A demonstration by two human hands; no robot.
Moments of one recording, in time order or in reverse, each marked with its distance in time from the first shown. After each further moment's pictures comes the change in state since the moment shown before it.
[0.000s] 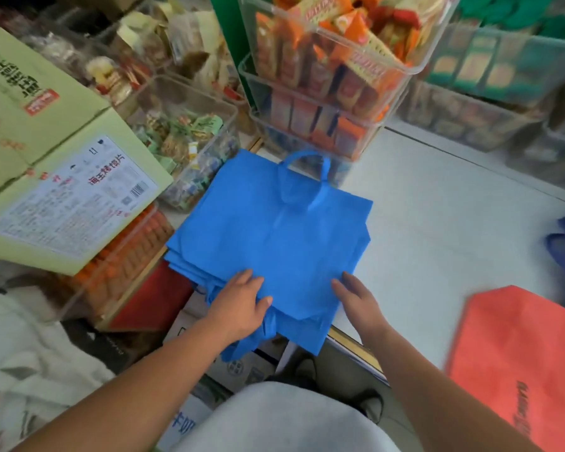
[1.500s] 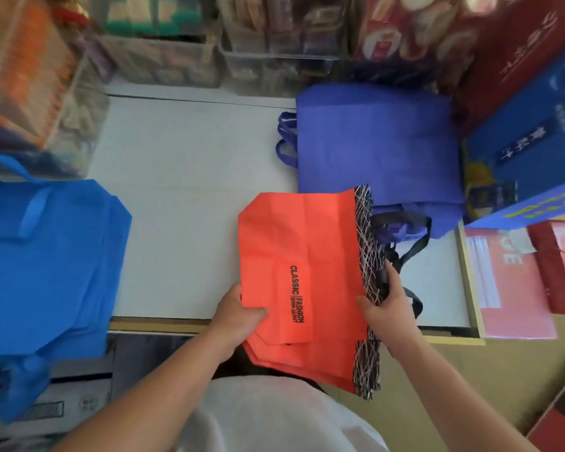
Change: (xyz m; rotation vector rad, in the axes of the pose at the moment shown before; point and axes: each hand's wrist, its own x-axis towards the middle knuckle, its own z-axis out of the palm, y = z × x) left_hand -0.037 0.355 0.225 -0.614 -0.294 -0.109; right_hand -0.186 0.201 -0.386 -0.013 0.657 0.075
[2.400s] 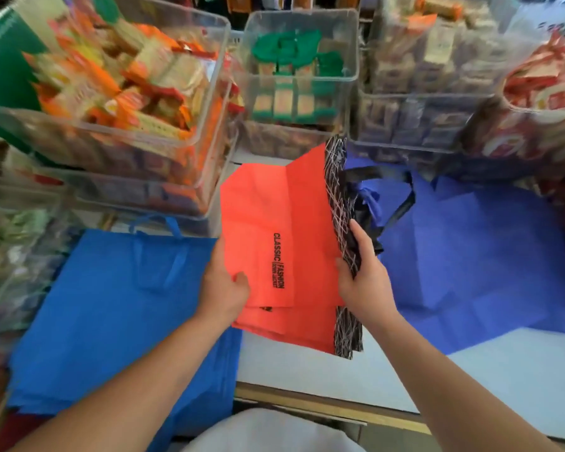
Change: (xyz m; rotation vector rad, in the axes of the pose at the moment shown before) left_hand 0.074 0.048 -0.303 0.058 0.520 0.461; right_hand -0.007 -0.263 0.234 -0.127 0.072 -0.619
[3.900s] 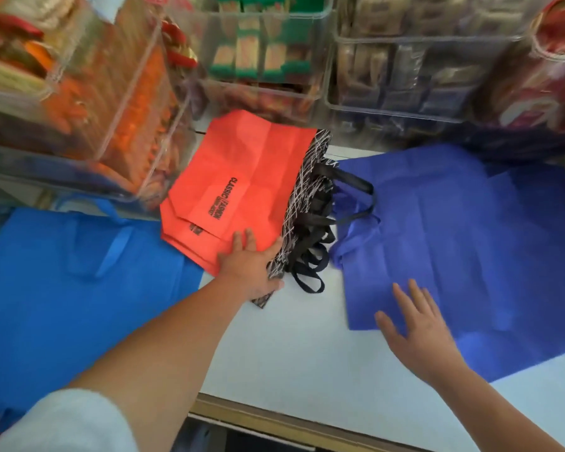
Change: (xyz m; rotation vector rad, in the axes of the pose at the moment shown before) left_hand 0.054 0.016 0.174 0.990 -0.621 0.105; right_hand 0.004 0.203 -0.096 -0.534 -0.415 0.209
